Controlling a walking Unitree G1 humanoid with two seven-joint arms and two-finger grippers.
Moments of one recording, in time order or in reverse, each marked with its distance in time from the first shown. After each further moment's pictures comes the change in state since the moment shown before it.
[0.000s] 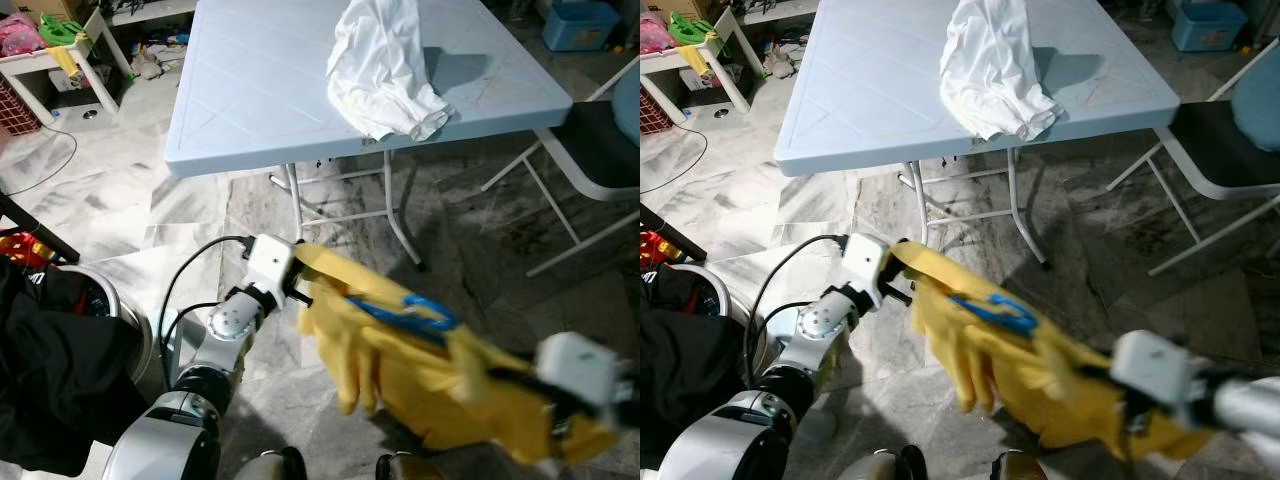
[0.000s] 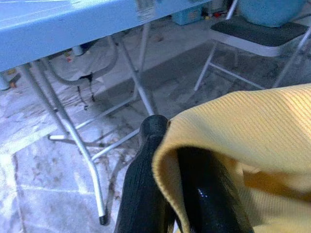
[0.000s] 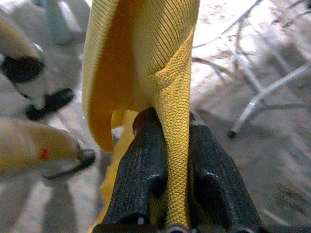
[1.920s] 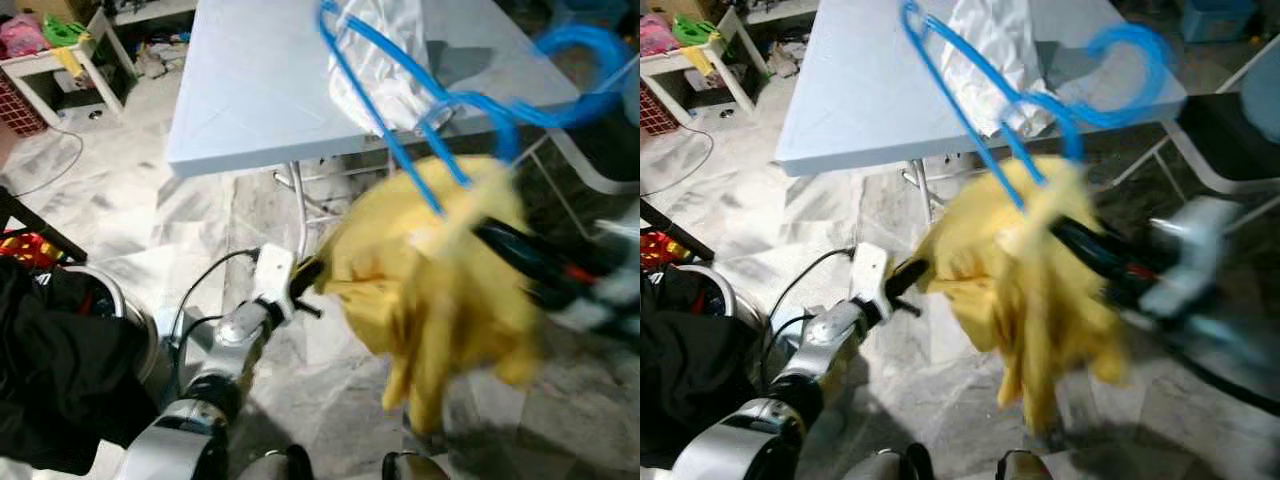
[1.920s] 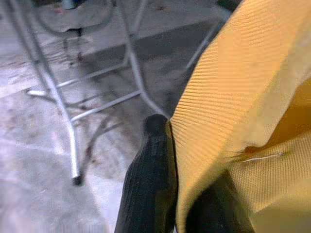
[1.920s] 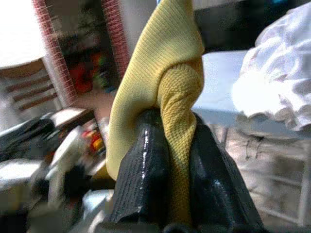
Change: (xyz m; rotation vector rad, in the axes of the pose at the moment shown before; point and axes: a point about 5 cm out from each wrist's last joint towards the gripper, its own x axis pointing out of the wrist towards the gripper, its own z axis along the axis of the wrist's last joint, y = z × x) left arm -0.005 -0.007 -0.020 -0.182 0.112 0.013; right arm 0.029 -0.043 0.103 0.527 -0.837 -0.276
